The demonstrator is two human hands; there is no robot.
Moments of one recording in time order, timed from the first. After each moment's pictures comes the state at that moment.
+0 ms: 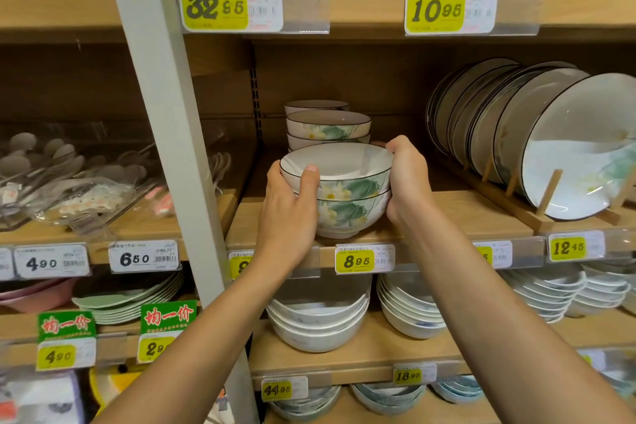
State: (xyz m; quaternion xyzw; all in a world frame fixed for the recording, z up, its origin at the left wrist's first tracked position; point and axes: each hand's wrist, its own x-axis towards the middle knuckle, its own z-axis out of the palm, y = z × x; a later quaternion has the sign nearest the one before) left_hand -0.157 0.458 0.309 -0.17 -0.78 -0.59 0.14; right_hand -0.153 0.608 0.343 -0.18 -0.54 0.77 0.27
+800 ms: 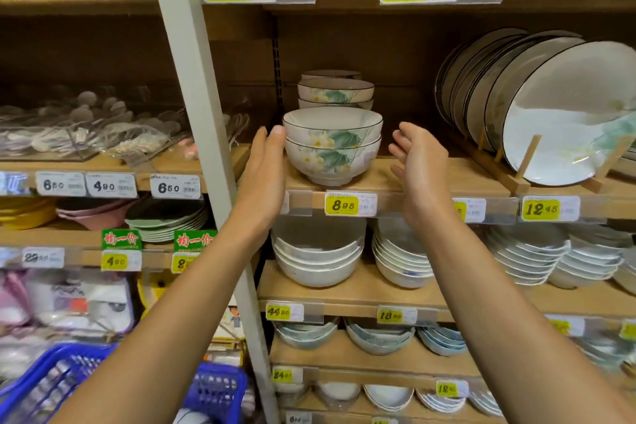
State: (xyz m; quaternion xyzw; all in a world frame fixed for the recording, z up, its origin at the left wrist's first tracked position) left_hand -0.094 0.431 0.315 -0.10 -0.73 -0.66 0.10; right_hand -0.069 0.614 0.324 -0.13 -0.62 0.72 0.29
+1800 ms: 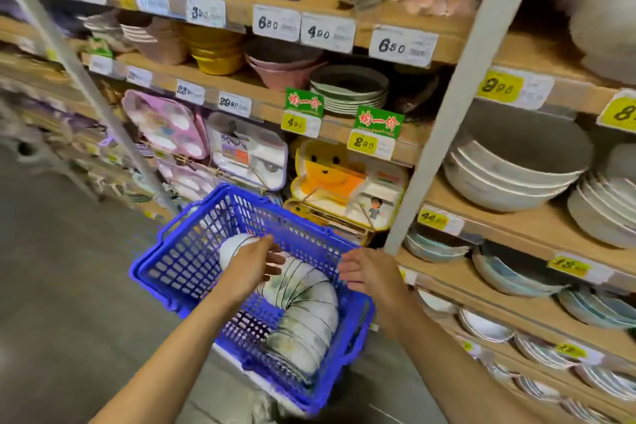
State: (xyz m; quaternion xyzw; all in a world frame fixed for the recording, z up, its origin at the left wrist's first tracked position) left_hand 0.012 0.141 0.051 0.26 -0.73 -0.62 -0.12; right_hand -0.001 0.349 0.058 -0.17 -0.69 0.67 -0.22
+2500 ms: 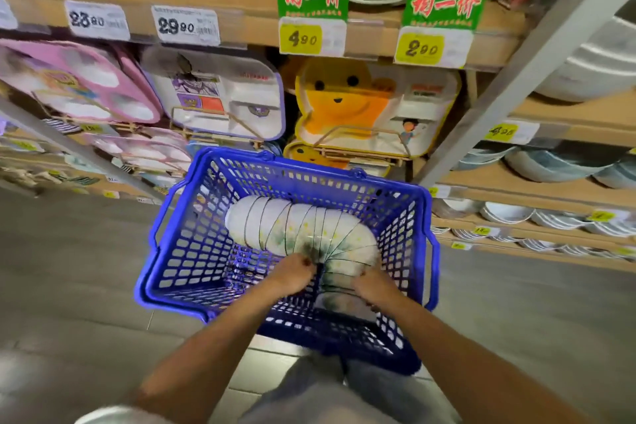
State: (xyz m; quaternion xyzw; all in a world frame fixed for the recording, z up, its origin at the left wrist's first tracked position) left_hand -0.030 0.064 -0.101 0.05 -0.84 -0.31 -0.45; right_hand 0.015 0.237 -0.105 -0.26 -0.81 0.36 -0.39
